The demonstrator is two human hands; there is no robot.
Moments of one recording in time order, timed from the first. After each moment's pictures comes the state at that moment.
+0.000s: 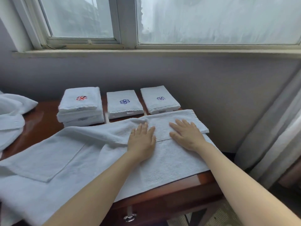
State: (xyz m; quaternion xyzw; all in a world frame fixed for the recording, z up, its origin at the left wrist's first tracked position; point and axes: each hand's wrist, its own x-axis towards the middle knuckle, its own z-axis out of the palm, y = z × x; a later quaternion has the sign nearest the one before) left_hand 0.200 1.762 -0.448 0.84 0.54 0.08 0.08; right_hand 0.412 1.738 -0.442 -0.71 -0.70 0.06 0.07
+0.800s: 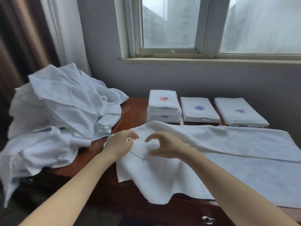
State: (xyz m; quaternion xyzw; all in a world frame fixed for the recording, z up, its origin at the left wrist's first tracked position) left_hand -0.117 1.697 -0.403 0.67 0.67 0.27 0.16; right_hand 0.096 1.732 -0.394 -0.42 -0.88 0.19 0.15
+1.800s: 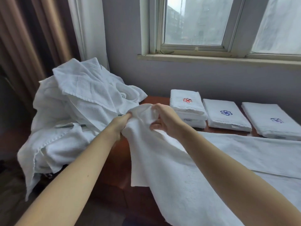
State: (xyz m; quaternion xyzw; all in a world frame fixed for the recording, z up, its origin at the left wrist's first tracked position) left_hand -0.190 1.744 -0.369 0.32 0.62 0.55 0.46; right_hand -0.017 1.776 -0.337 -0.36 -0.54 0.66 0.38
